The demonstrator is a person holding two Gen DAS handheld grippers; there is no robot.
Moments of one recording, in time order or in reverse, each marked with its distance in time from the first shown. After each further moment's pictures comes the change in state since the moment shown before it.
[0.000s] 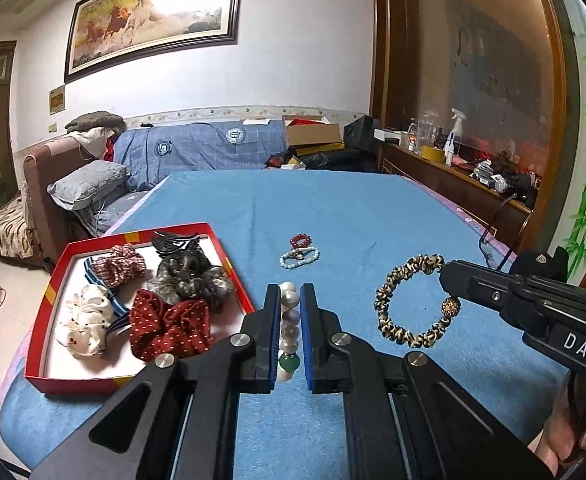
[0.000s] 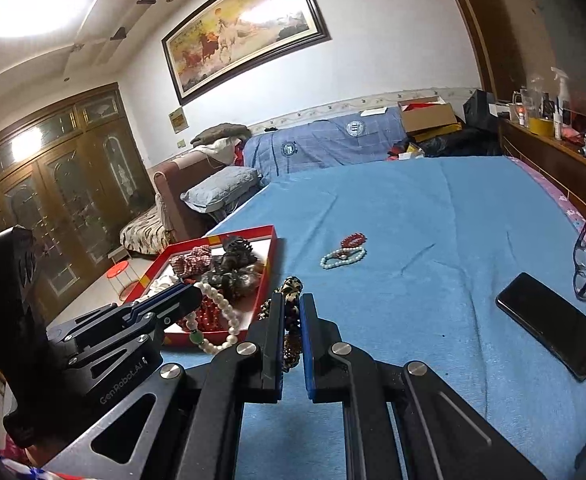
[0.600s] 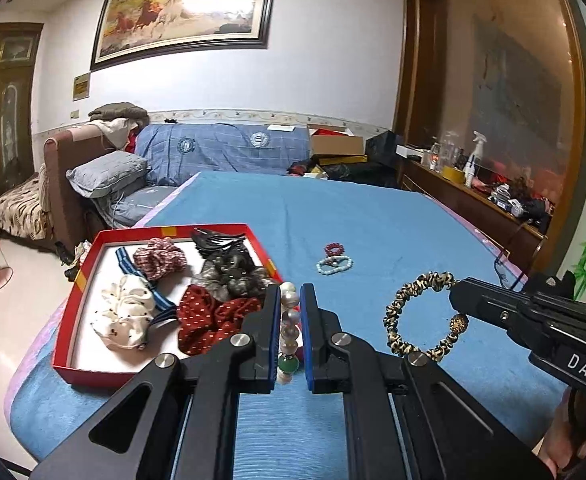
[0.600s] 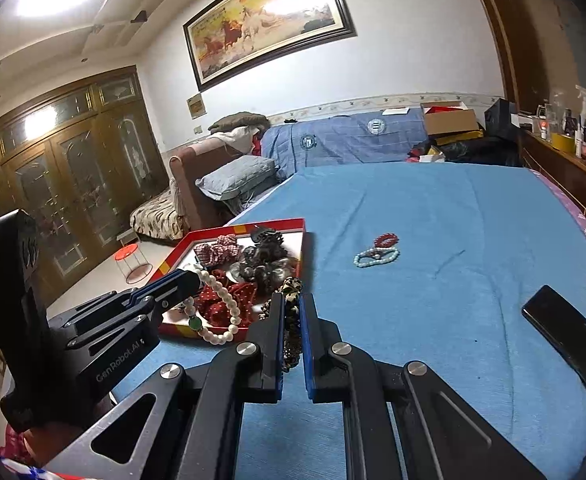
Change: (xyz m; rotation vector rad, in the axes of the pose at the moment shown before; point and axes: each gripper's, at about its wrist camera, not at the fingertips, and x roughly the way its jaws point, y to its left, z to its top) left arm -0.019 0.046 -0.002 -0.087 -0.027 0.045; right arm 0.016 0.035 0.000 -0.068 0.031 0.038
